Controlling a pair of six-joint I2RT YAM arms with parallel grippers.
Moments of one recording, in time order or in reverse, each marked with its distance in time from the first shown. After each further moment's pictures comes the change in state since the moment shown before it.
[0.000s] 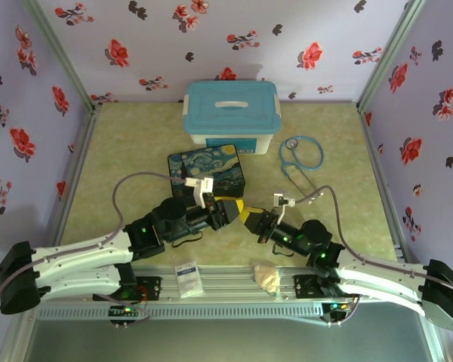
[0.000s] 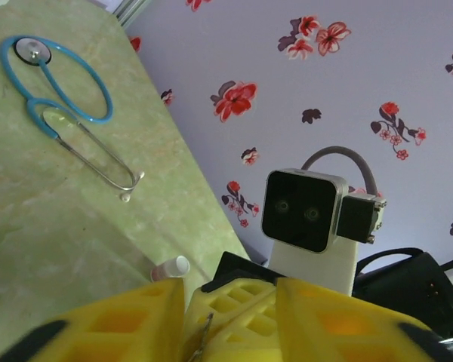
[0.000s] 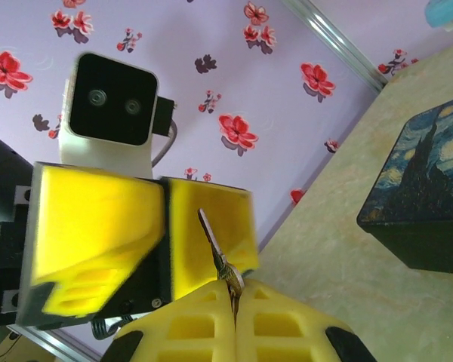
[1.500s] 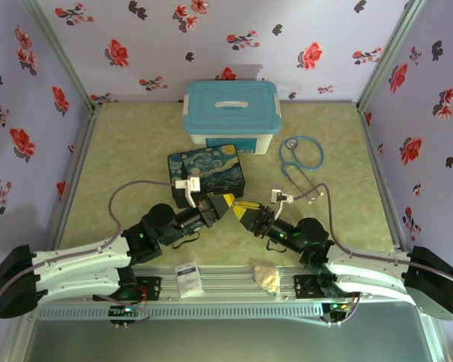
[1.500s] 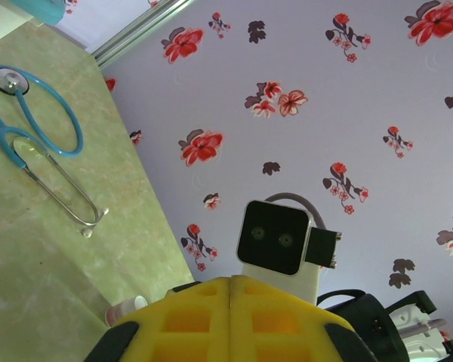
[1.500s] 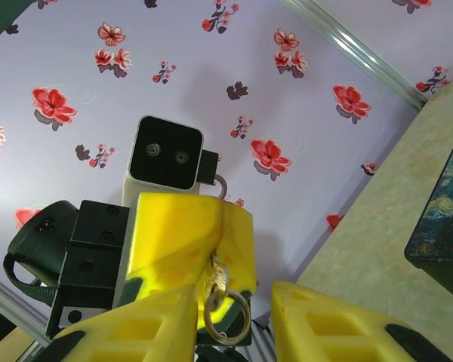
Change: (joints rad) left arm 0.013 -0.046 -0.132 0.256 -0.048 -0.120; right arm 0.000 0.160 0.008 0.275 0.000 0.062
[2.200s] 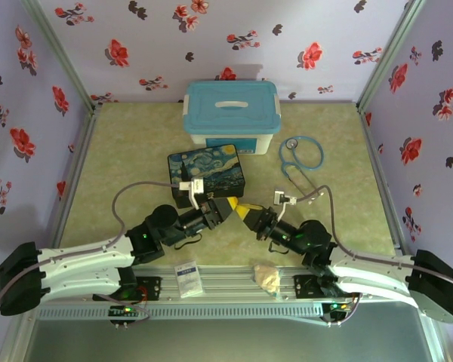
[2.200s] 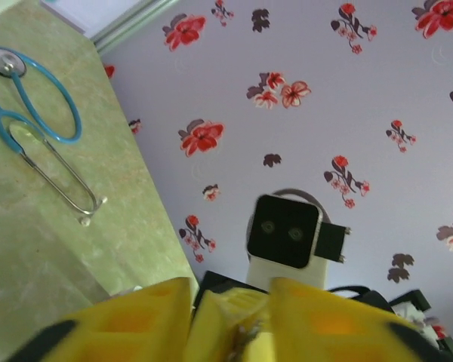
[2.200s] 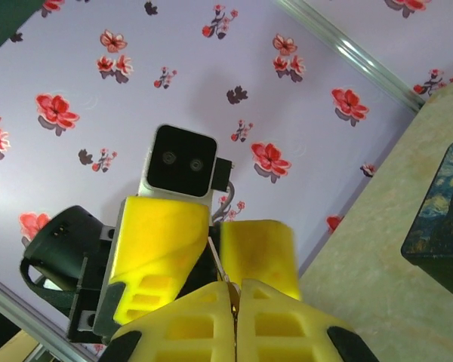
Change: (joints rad) left arm 0.003 0.027 -0.015 0.034 0.006 -0.021; right arm 0.000 -0.075 -0.029 -0.035 0.013 0.007
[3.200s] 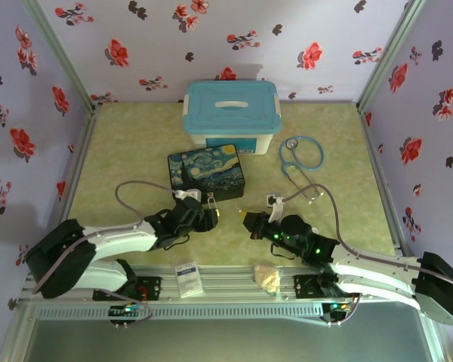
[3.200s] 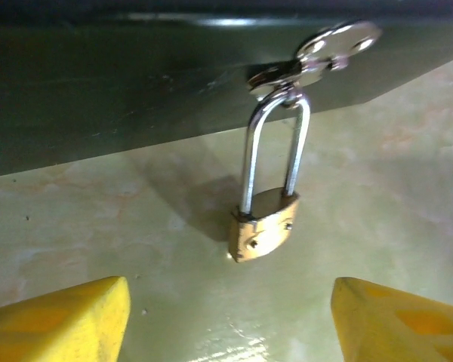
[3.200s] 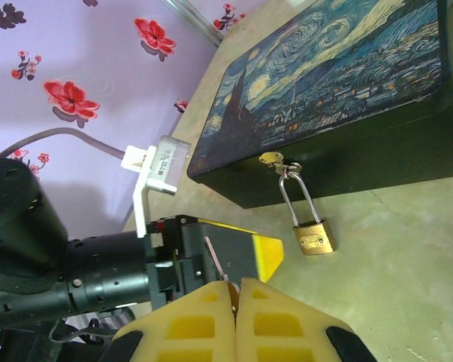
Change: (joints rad) left arm 0.232 0.347 -0.018 -0.485 -0.073 0.219; right arm 0.000 -0.004 0.081 -0.607 0.193 -0.052
